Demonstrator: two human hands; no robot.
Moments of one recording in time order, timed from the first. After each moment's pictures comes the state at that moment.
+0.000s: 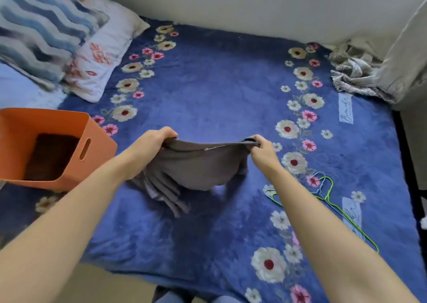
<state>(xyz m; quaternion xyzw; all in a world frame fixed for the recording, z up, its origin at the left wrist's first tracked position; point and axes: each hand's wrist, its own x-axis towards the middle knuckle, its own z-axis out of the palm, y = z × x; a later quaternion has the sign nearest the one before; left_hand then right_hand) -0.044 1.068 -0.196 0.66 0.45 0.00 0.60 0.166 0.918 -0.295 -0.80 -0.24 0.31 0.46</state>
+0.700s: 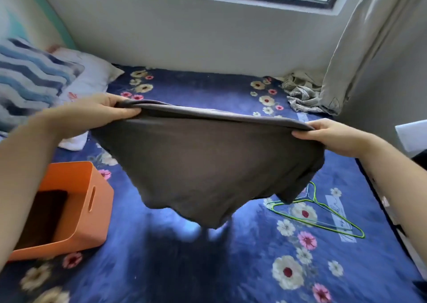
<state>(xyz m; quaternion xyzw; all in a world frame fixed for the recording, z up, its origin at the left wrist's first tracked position) -0.121 1.232 -0.058 0.84 0.23 -0.04 0.49 0.153 0.877 -0.081 -0.80 -0.25 0.40 0.38</state>
